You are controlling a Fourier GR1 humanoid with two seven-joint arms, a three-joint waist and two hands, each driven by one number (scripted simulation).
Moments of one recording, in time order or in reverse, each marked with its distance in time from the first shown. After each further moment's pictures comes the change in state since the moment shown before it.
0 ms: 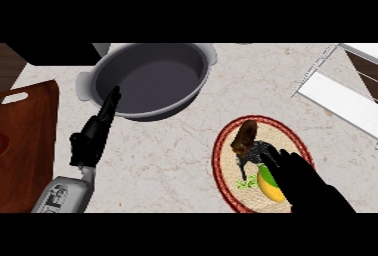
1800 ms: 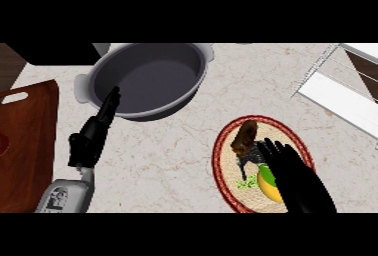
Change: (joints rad) left arm 0.021 -0.084 0.101 -0.031 -0.108 -0.104 0.022; right arm 0.017 0.165 -0.097 0.348 0.260 -0.079 -0.222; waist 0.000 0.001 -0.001
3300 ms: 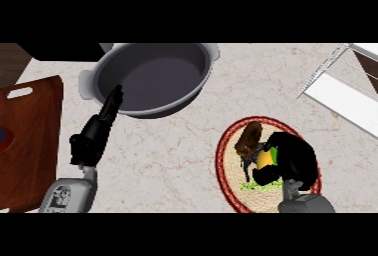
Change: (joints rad) left arm -0.011 -0.035 0.026 0.000 -0.028 -0.036 -0.023; right arm -0.200 0.266 -0.240 0.312 0.015 -0.170 0.351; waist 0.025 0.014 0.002
